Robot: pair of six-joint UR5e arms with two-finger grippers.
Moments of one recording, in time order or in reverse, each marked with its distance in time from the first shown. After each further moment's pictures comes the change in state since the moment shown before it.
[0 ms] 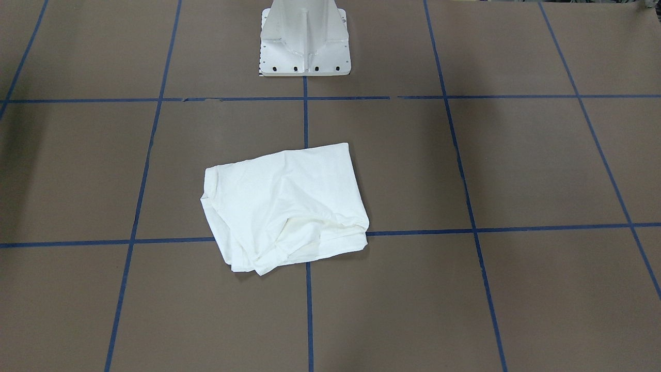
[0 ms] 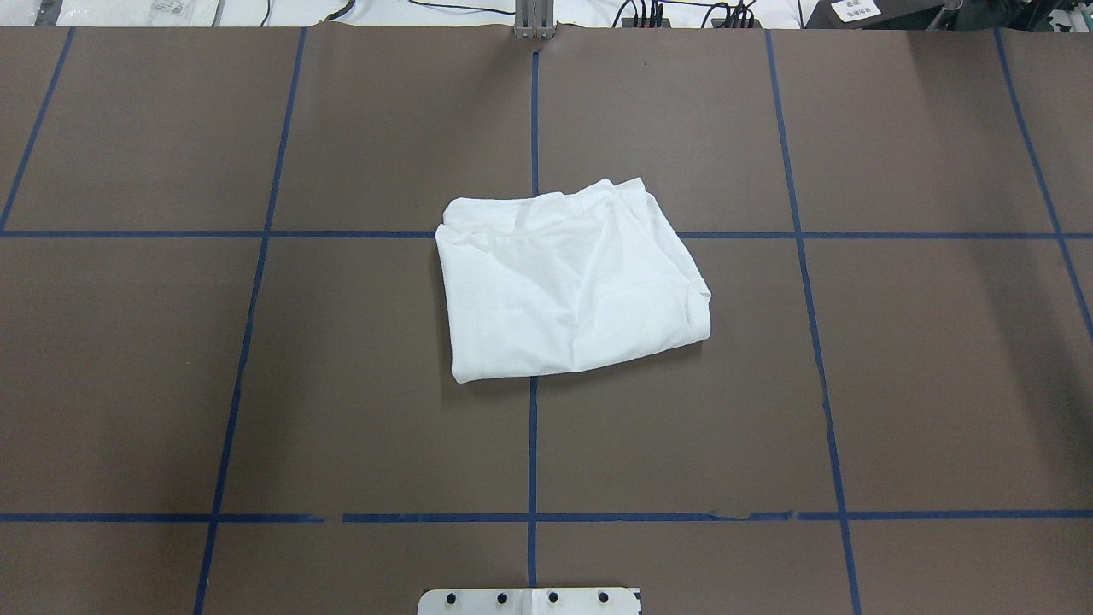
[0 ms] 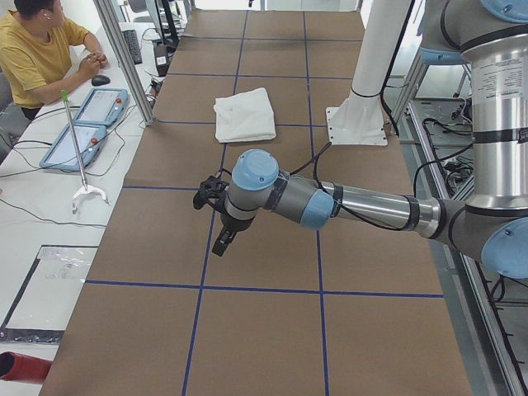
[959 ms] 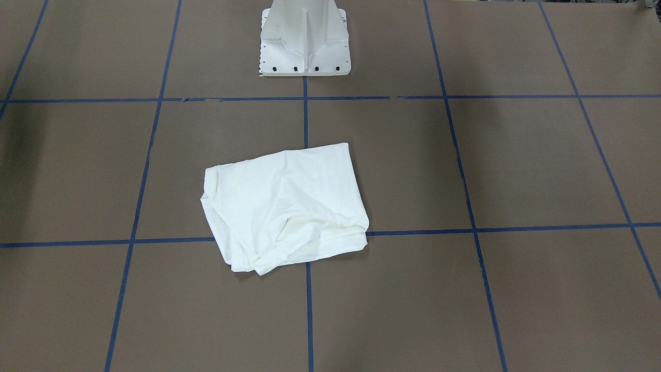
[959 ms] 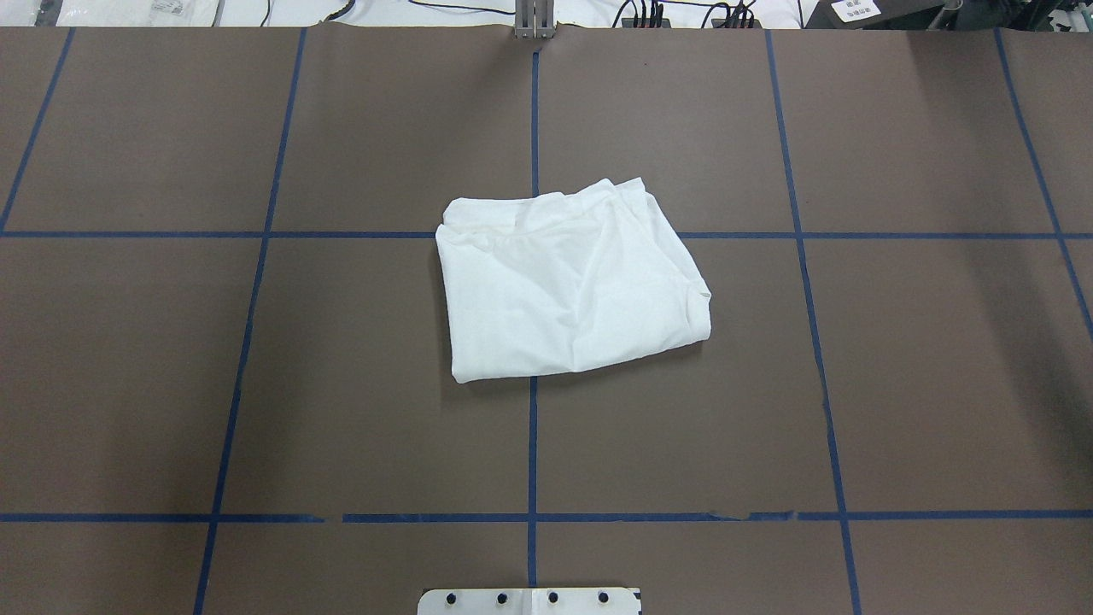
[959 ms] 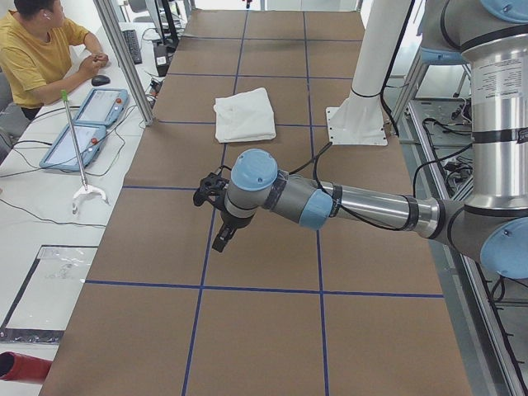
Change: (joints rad) left arm 0.000 -0.005 0.001 -0.007 -0.056 0.001; right arm -0.019 0.020 -0.002 0.026 -0.002 0.002
